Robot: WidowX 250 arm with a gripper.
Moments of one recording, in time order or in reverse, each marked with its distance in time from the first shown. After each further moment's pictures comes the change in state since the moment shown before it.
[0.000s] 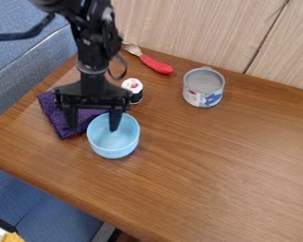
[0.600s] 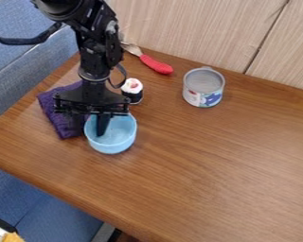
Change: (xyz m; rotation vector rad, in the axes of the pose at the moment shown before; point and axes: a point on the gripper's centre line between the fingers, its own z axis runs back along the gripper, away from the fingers) arm 0.003 0.003 -0.011 0.037 0.006 0.023
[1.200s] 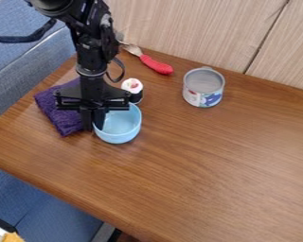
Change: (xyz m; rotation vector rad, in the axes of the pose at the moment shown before) arm 0.004 -0.001 0.002 -0.054 0.006 -0.010
